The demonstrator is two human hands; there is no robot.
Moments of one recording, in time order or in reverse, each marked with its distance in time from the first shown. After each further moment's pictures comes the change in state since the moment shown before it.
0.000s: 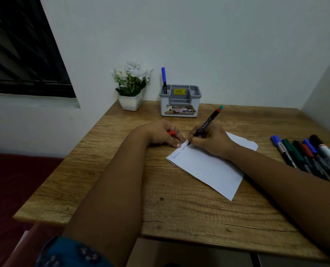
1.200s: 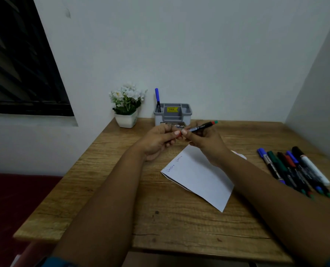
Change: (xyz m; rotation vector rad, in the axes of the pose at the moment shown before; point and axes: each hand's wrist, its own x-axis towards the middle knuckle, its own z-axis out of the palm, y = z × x) left_hand -0.008 0.025 0.013 -0.678 0.160 0.287; right_hand 0.002 -0.034 -0.012 0.620 0.155 0.059
